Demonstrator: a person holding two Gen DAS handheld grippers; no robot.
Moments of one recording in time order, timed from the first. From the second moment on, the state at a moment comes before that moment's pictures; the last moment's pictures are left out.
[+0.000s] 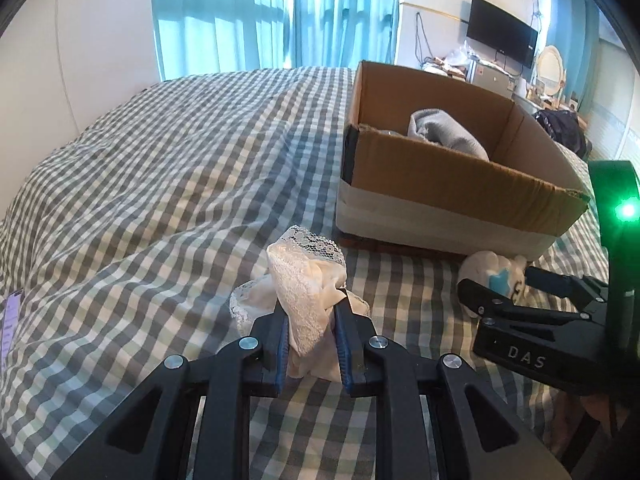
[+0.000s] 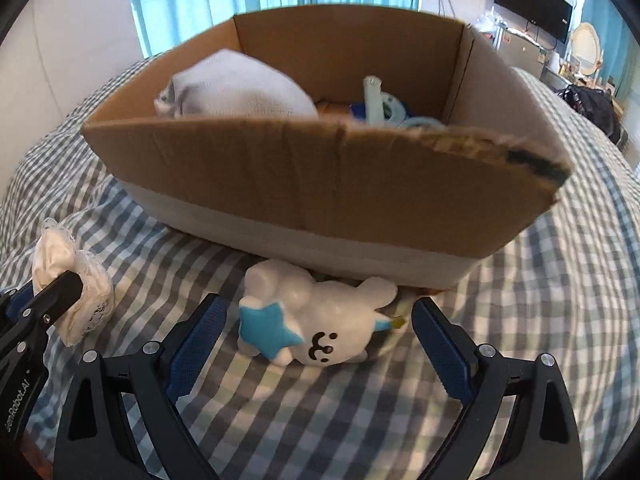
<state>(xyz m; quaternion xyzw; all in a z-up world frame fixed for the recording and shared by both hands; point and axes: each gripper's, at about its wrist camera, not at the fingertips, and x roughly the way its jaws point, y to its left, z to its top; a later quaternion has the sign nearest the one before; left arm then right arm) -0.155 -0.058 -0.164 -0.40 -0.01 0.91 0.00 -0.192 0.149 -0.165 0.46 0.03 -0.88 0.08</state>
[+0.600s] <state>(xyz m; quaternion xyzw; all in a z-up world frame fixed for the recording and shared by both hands) -0.115 -0.028 -0.134 -0.39 -0.01 0.92 0.01 -0.107 0.177 -0.106 0.40 0.03 -0.91 0.13</state>
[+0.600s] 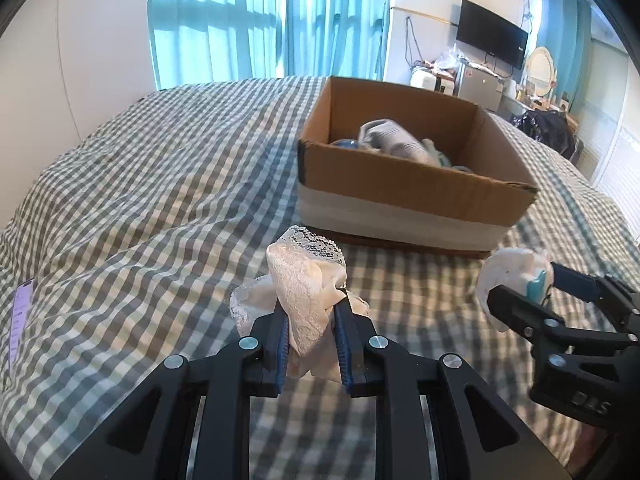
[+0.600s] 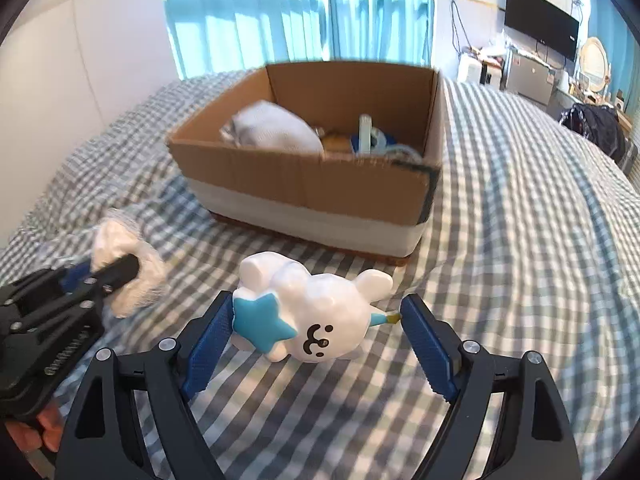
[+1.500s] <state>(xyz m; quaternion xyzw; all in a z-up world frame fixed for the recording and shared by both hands) -0.166 0.010 -0.008 -0.27 0.00 0.96 0.04 -0.124 0.217 0.039 0.28 0.02 -0.95 0.15</state>
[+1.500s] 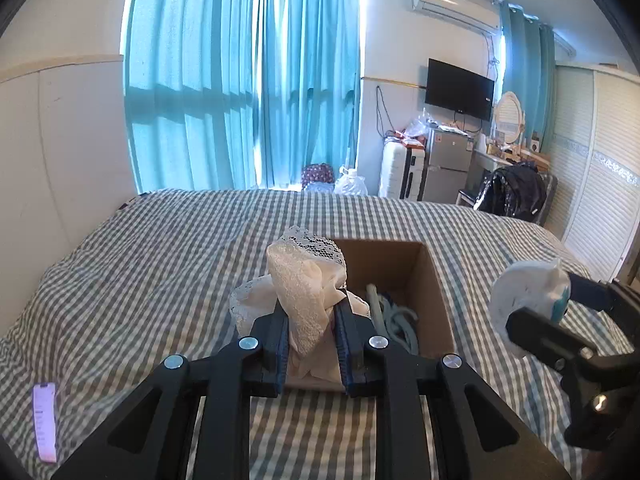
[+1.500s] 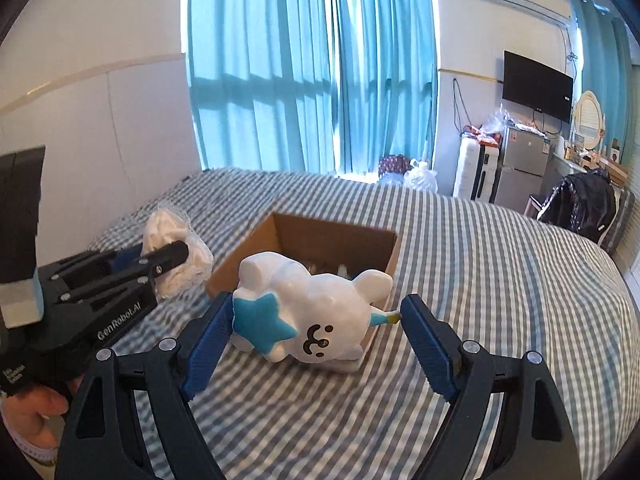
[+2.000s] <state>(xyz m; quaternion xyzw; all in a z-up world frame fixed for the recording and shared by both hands) -0.286 0.023 -0.059 -0.30 0.02 0.95 0.04 -0.272 0.198 0.013 0.29 0.05 -0.95 0.15</state>
